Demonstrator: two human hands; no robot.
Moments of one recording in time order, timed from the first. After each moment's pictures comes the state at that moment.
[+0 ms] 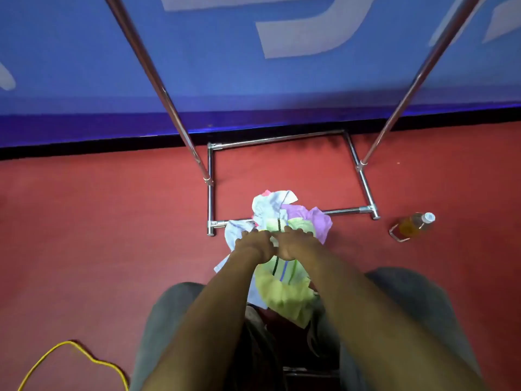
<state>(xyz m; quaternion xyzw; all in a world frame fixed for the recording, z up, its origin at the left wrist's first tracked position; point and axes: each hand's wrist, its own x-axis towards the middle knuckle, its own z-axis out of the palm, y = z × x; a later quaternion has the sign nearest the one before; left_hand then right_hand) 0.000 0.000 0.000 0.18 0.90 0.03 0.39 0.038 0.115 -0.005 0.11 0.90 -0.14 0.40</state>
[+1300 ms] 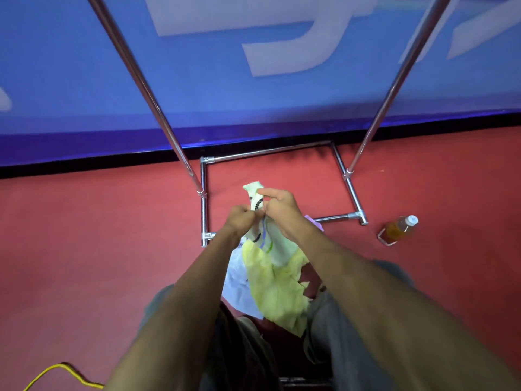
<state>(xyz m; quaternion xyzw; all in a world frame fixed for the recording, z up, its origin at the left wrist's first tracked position) -0.042 0.003 0.051 -0.03 0.80 0.50 0.34 0.001 0.114 0.079 0.33 0.63 -0.70 0.03</state>
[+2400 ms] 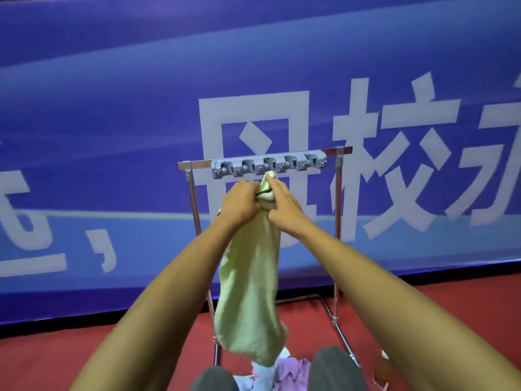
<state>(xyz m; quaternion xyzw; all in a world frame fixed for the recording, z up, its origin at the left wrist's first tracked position) 0.065 -0.011 0.564 0.35 0.88 0.22 -0.23 0.131 0.114 0.532 0.02 0.89 -0.38 -0.26</state>
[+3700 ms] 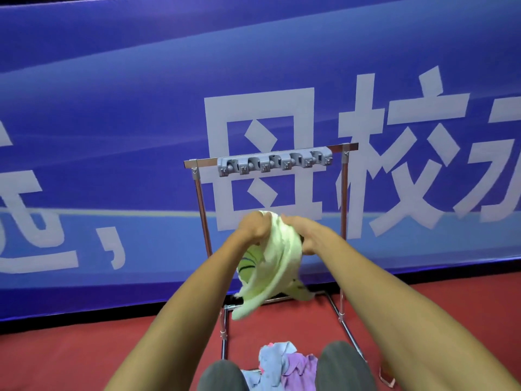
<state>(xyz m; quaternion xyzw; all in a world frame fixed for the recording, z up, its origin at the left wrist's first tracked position) 0.095 -0.014 0.522 0.25 0.89 0.38 0.04 0.144 0.121 0.500 0.19 0.59 -0.78 0.03</state>
